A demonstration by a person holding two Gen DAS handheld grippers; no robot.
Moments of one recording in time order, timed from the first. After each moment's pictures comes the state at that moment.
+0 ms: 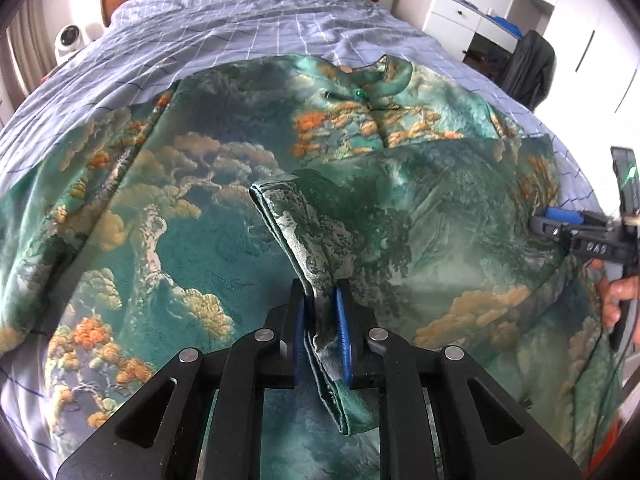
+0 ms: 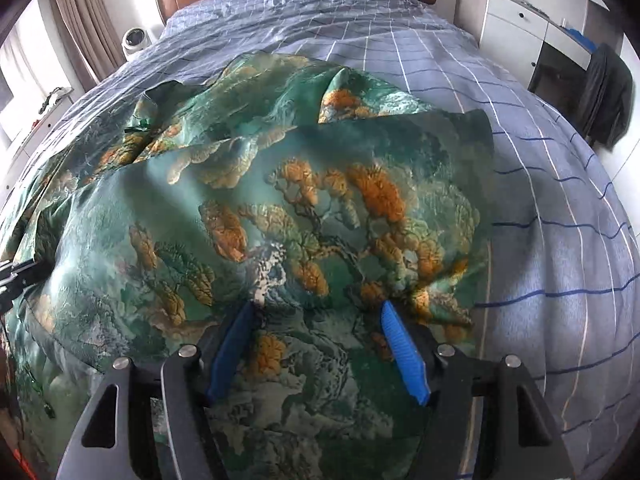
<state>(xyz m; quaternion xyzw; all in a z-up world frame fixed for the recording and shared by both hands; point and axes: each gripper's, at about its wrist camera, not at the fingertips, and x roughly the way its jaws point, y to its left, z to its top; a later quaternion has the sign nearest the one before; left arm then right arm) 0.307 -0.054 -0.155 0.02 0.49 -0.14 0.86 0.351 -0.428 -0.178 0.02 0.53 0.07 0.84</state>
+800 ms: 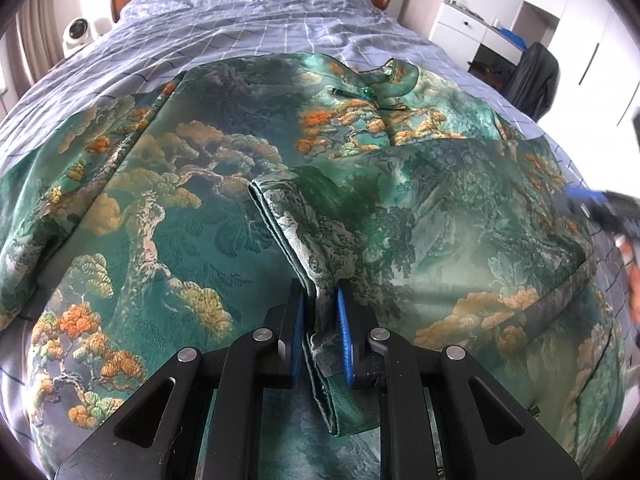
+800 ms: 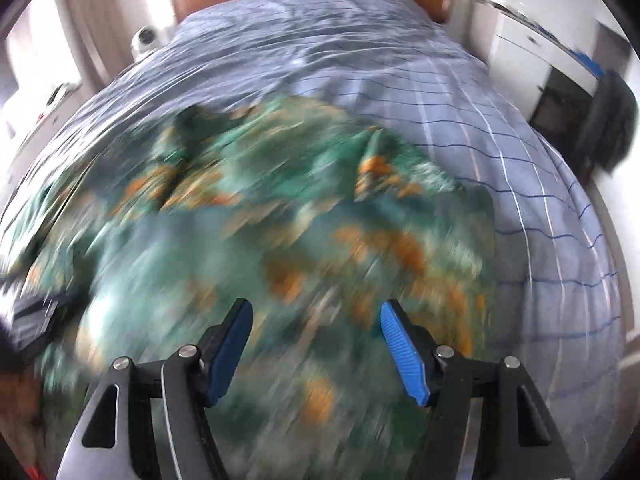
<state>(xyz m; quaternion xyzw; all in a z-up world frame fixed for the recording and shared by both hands) 0.302 -0.049 -0.163 -0.01 0.48 -0.13 0.87 0.343 -0.388 -0.129 -0.02 0.51 0.09 0.85</state>
